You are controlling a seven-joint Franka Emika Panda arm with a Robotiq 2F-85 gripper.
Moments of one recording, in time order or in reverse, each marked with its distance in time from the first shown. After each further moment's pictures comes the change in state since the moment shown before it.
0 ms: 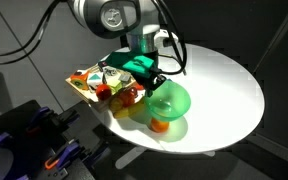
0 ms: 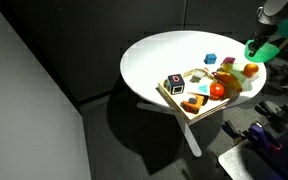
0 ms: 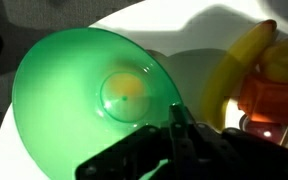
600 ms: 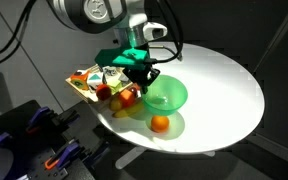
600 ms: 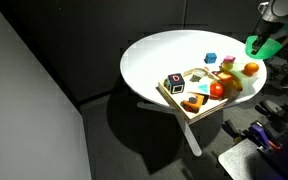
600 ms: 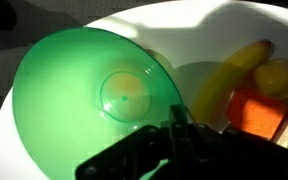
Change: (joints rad) arm 0.014 -0.095 -0.001 -0.092 -0.115 0.044 -0.026
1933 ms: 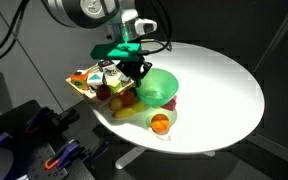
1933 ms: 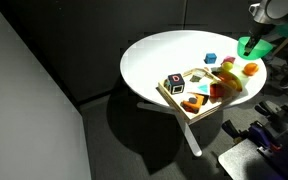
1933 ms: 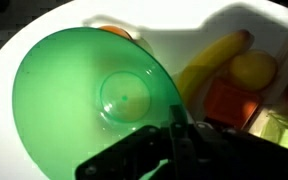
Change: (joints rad) arm 0.063 -0.013 0.021 -0.011 -0.004 0.000 0.001
